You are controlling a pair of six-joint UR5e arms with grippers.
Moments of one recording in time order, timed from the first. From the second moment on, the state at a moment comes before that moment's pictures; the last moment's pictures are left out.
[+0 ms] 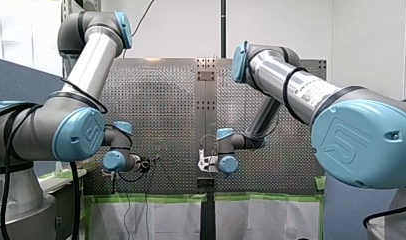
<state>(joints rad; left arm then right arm) 0.01 -2.23 -2.16 -2.15 -1.33 -1.64 2.23 -0.49 1.24 -0.60 1.68 1.57</state>
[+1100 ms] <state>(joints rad) 0.00 -2.23 -2.16 -2.18 -1.34 -1.56 2.22 -0.49 1.24 -0.60 1.67 1.57</state>
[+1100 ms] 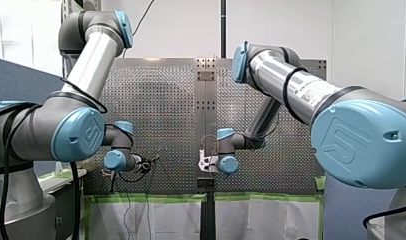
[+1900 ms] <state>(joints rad) -0.11 -2.23 -2.18 -2.20 -1.43 -1.53 2.22 -0.48 1.24 -0.60 1.66 1.58</state>
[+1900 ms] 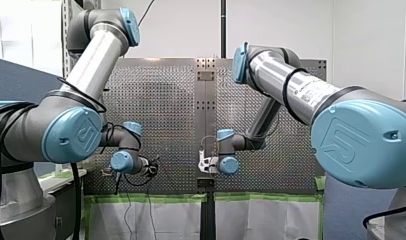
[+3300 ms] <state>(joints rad) -0.39 -2.25 -1.96 -2.21 -1.77 -1.67 2.20 -0.46 1.24 -0.59 1.65 1.58</state>
